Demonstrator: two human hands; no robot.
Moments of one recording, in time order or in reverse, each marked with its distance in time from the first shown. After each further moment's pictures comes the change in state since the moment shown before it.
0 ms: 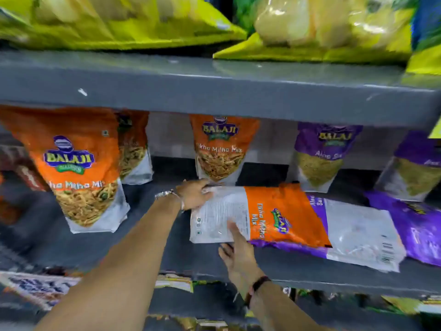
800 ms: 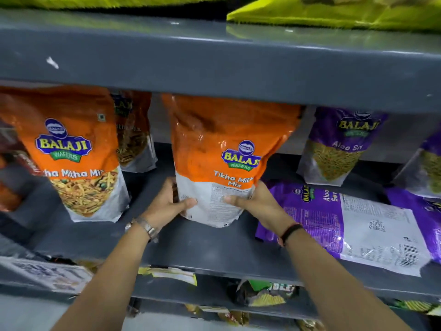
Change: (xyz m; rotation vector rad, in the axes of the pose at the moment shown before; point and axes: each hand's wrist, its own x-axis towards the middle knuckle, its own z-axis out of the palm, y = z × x) left_hand -0.047 -0.054 0.017 -0.762 0.241 -0.077; right_hand 0.040 -0.084 0.011 -0.816 -0.461 -0.448
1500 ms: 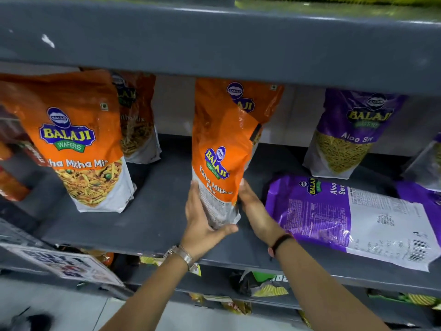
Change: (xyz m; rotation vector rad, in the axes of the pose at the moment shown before) left_hand -0.042 -0.017 0.068 0.142 0.107 0.177; right_hand -0.010 0.027 0.025 0.066 -0.122 -0.053
